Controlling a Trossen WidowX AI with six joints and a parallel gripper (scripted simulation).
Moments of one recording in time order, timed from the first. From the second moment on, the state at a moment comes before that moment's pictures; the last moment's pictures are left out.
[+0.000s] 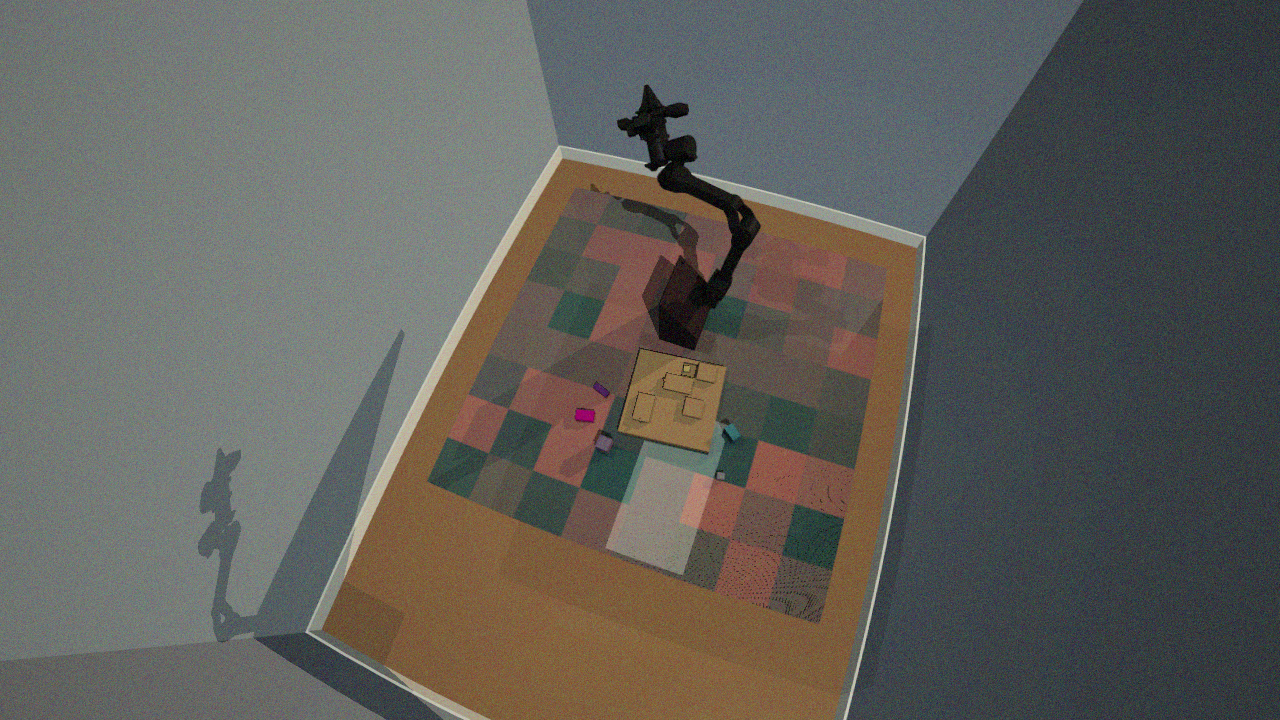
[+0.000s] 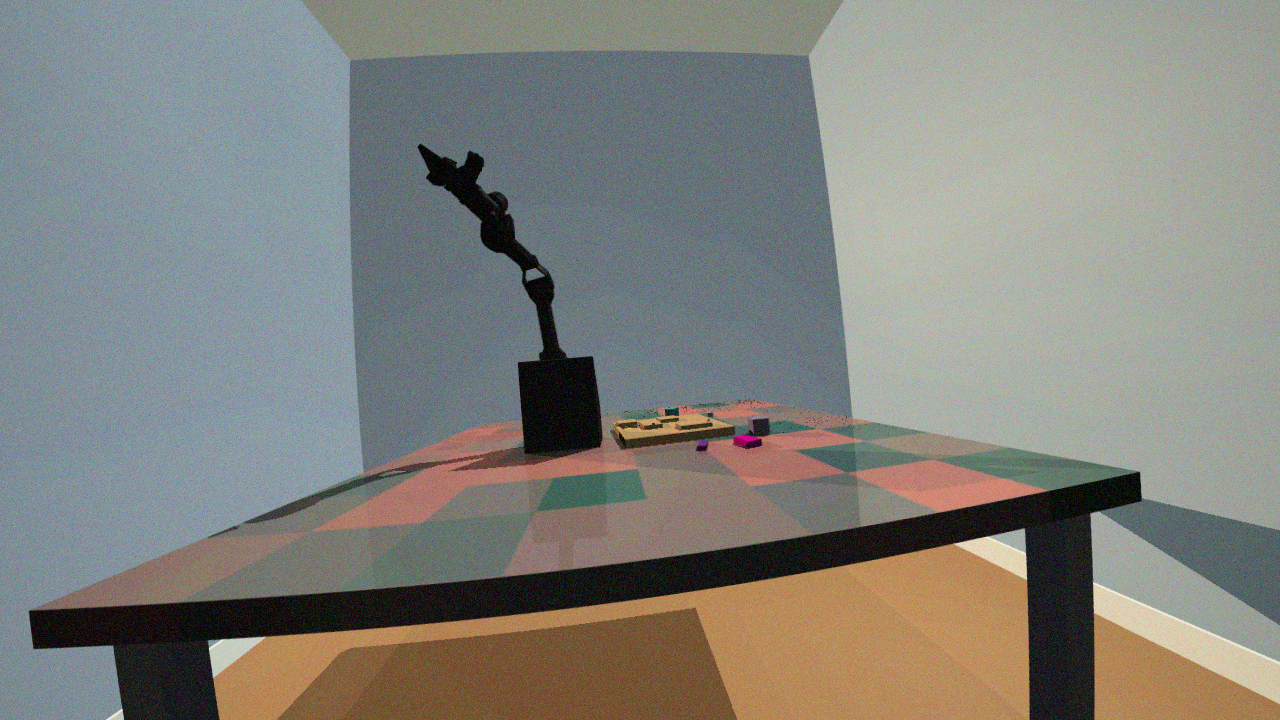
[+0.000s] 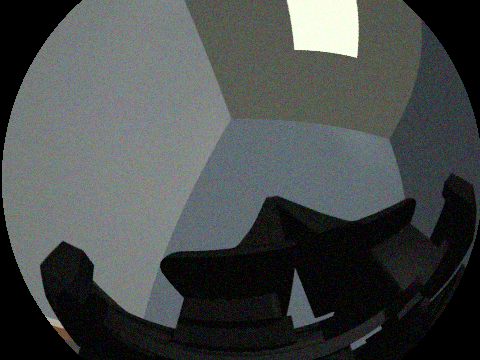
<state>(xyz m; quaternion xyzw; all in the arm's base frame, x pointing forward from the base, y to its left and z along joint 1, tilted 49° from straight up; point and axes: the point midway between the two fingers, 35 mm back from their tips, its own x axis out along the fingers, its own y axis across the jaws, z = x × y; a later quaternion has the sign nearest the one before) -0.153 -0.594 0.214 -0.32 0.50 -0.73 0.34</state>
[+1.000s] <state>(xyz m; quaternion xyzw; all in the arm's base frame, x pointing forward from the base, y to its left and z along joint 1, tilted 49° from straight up) 0.004 -0.608 0.172 -0.33 0.47 -0.62 0.53</state>
